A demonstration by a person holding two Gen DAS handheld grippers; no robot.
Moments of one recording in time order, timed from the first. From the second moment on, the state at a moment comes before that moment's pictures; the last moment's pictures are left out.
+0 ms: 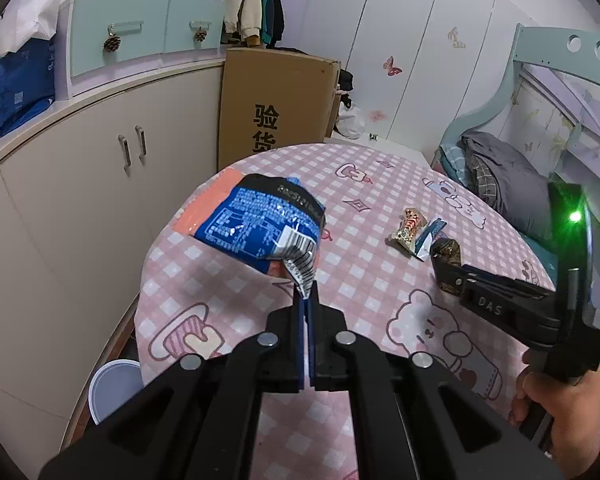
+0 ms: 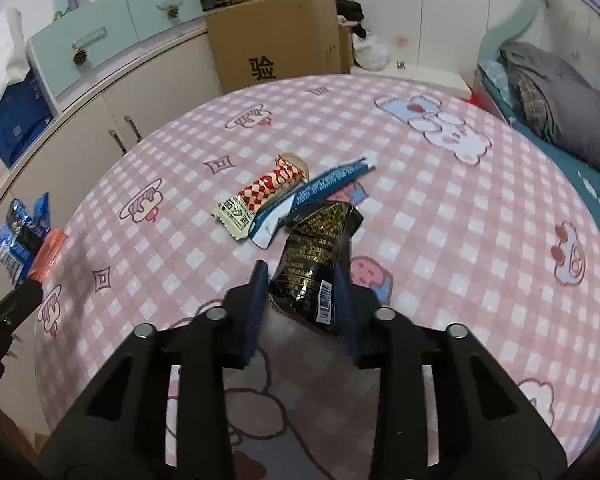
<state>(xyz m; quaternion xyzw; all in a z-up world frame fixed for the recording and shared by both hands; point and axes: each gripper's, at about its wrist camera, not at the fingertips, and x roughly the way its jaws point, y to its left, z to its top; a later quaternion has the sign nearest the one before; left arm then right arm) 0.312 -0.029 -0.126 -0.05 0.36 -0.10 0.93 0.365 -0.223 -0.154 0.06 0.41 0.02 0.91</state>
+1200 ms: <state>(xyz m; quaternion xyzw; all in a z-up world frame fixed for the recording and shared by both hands) 0.224 0.208 -0.202 -0.19 0.41 0.05 0.89 0.271 0.081 -0.175 -0.02 0.35 0.32 0.88</state>
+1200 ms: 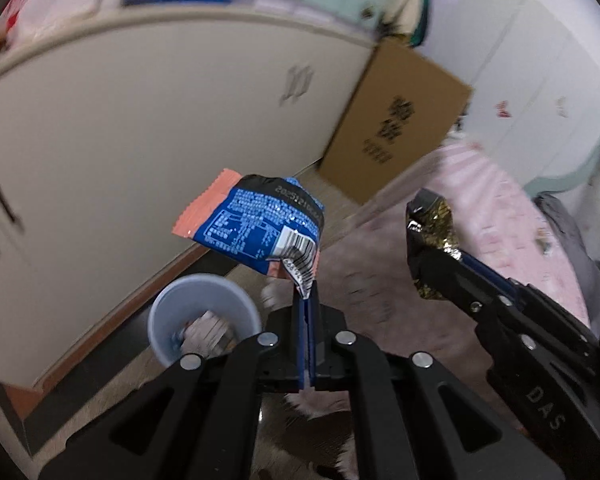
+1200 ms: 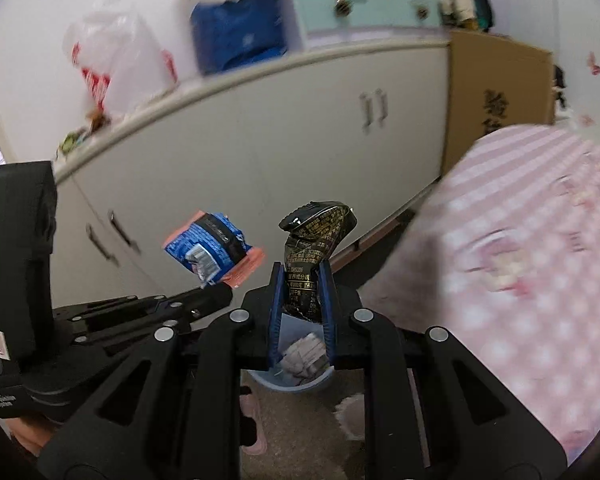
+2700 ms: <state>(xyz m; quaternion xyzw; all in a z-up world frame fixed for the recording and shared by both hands) 0.245 0.291 -0.293 -0.24 0.47 0.14 0.84 0.310 0.147 -0.268 -0.01 0.43 0.33 0.84</state>
